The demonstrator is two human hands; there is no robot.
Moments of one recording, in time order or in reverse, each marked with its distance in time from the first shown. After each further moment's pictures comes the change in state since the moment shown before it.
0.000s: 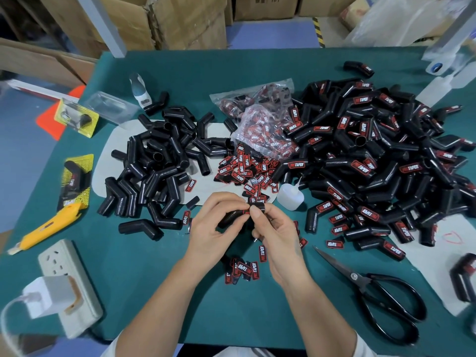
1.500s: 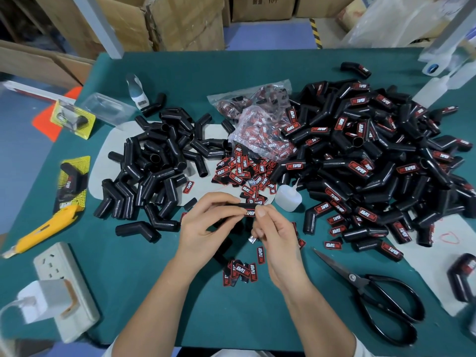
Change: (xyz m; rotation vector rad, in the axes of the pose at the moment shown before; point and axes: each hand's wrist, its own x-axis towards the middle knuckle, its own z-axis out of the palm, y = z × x) left_hand 0.005 -0.006 -0.011 -0.002 -0.023 0.066; right_hand -0.005 -0.010 0.004 -0.039 0.033 -0.046
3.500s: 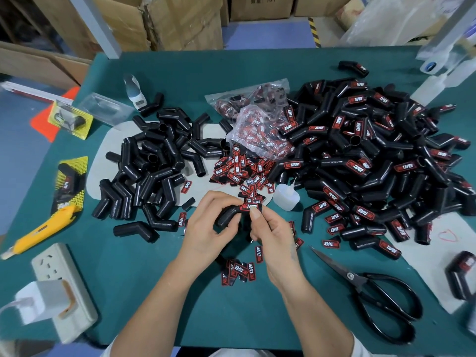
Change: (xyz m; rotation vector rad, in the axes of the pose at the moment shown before) left_hand -0.001 0.008 0.005 0.105 -0.085 -0.099; right_hand -0.001 0.003 0.000 -0.056 -0.016 -0.009
